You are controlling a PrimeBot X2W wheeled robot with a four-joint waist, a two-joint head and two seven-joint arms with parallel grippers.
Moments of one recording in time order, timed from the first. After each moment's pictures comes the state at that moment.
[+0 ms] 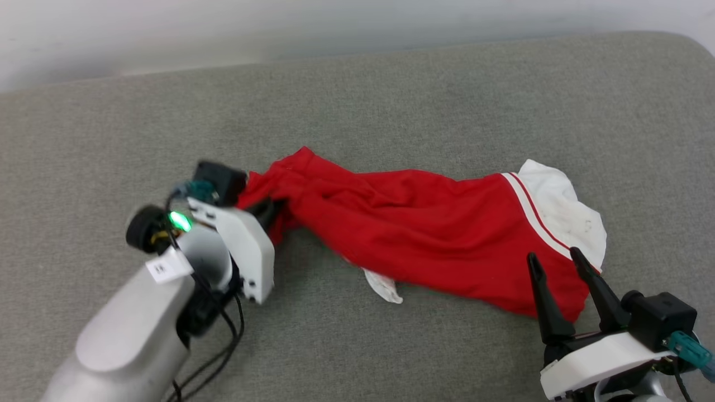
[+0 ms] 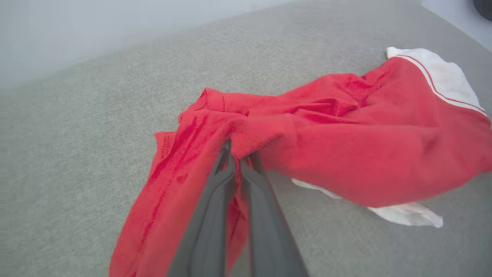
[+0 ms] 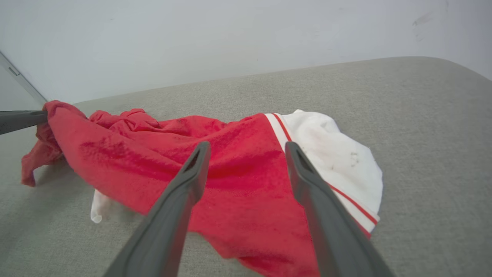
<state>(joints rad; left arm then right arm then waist) -0.56 0.48 -0.63 0.23 -0.67 0.02 0.26 0.03 -0.05 0.05 -0.05 0.21 0.13 -0.04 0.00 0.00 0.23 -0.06</state>
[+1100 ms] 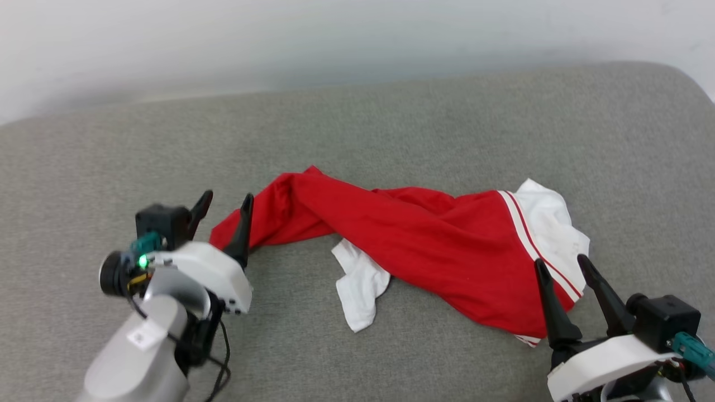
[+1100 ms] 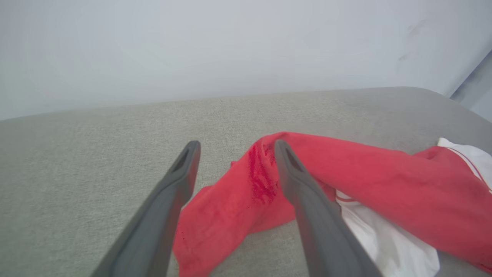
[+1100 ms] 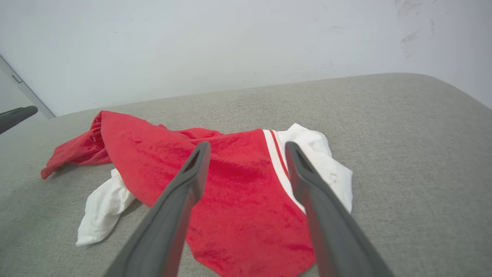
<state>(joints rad) -0.49 0.40 -0.54 0.45 -0.68 0.08 -0.19 0.03 -0.05 0.03 -0.04 0.20 0.13 -0.02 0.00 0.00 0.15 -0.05</state>
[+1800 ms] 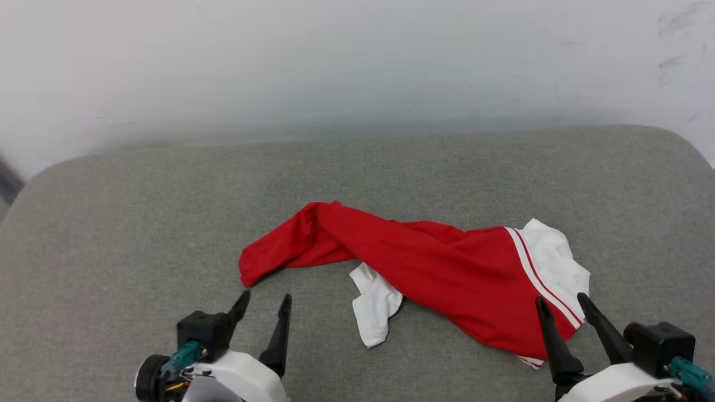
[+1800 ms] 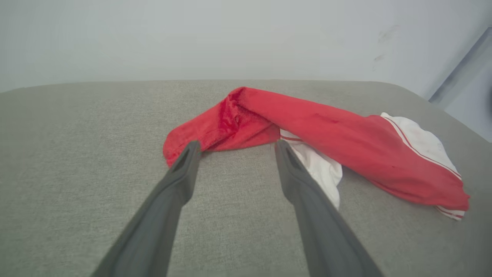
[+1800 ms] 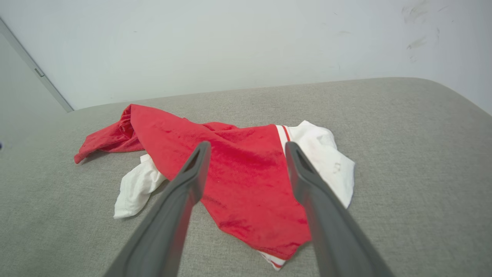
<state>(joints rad) -0.11 0.43 -0.58 0.04 -0.64 0.29 -0.15 0.13 -0.05 0.01 -0.08 0.20 0.13 0.06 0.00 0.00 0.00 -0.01</state>
